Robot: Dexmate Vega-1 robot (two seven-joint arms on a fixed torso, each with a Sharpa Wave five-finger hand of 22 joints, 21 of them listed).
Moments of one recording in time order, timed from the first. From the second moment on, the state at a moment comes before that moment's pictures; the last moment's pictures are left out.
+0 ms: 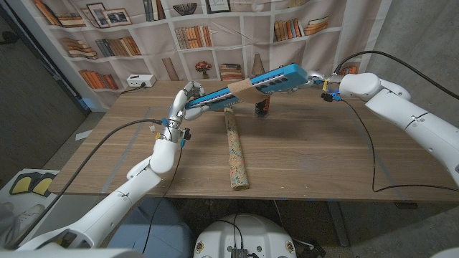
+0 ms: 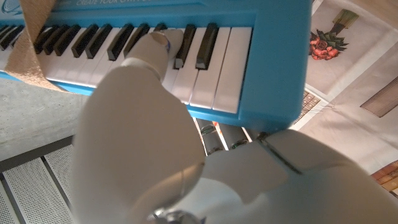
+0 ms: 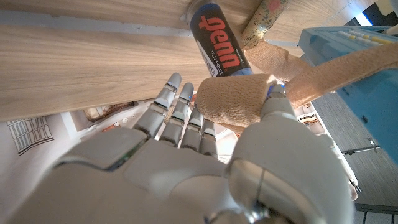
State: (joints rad) left arm 0.93 0.55 0.40 -1.41 0.20 -0.66 0.55; left_hand 1.35 -0.06 0.43 -0.19 0.79 0.39 -0.09 1.20 0.98 0.52 -0.10 1.30 0.90 0.87 -0.09 0.60 0.30 0.71 -0.02 0.85 0.21; right arm -0.47 -0.88 -0.56 -1.51 0.12 0.03 0.43; right_hand 0.79 0.10 0.17 -0.14 0.18 0.27 -0.02 0.30 0.32 0.39 -0.05 0.45 0.57 0.33 -0.04 0.43 0.44 0.46 0.04 0.29 0.20
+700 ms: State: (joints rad) left arm 0.95 0.56 0.40 -1.44 0.17 -0.64 0.46; left_hand 1.35 -0.06 0.43 -0.19 0.79 0.39 -0.09 1.21 0.98 0.52 -0.10 1.30 0.91 0.87 -0.09 0.61 0.30 0.71 -0.03 0.86 0.21; right arm -0.50 -0.91 -0.53 -1.54 0.14 0.08 0.40; right_hand 0.79 0.10 0.18 -0.14 0.19 0.28 -0.02 0.30 0.32 0.39 -0.05 0.44 0.56 0.33 -0.04 0.43 0.44 0.46 0.04 0.29 0.20
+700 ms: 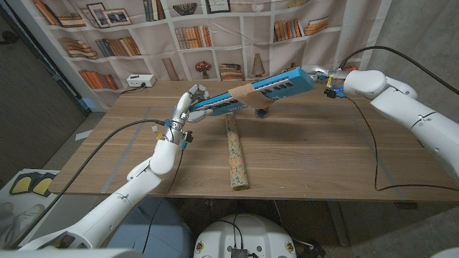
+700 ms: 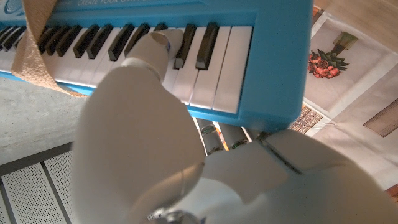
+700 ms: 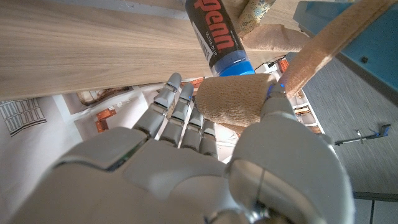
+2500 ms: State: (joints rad) left arm 0.97 0.68 0.39 -1.58 0.17 -0.47 0.36; left_hand 1.35 -0.06 0.43 -0.19 0.80 0.39 -0.09 1.22 0.98 0.52 -0.11 1.54 1.23 0.88 -0.08 0.67 0.30 0.70 -0.03 0.99 0.21; right arm -0.65 -0.96 -0.42 -1.73 0.23 0.22 0.37; right_hand 0.79 0.11 0.18 -0.14 0.18 0.28 -0.02 0.29 0.32 0.39 -0.05 0.44 0.57 0.33 -0.04 0.42 0.44 0.45 0.04 0.28 0.20
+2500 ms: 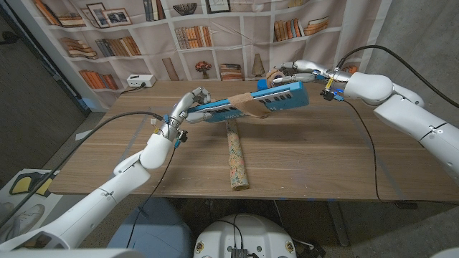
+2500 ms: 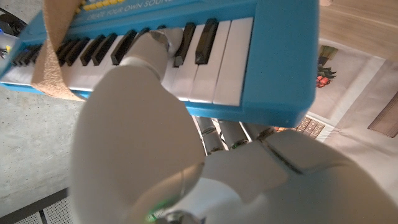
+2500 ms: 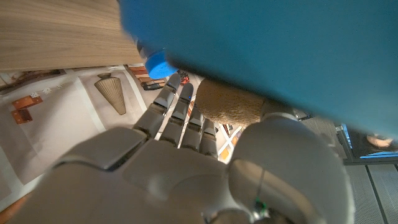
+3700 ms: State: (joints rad) left arm 0.96 0.70 0.37 -1.52 0.12 -0.54 0.34; left_hand 1.35 -0.06 0.43 -0.19 0.80 0.40 -0.10 1.22 0.98 0.51 -0.11 1.55 1.23 0.88 -0.08 0.67 0.30 0.70 -0.03 0.99 0.21; right arm -0.68 -0.94 -0.41 -1.82 0.23 0.17 0.33; right_hand 0.79 0.10 0.18 -0.14 0.18 0.29 -0.03 0.29 0.32 0.39 -0.05 0.43 0.57 0.33 -0.04 0.42 0.44 0.44 0.05 0.28 0.20
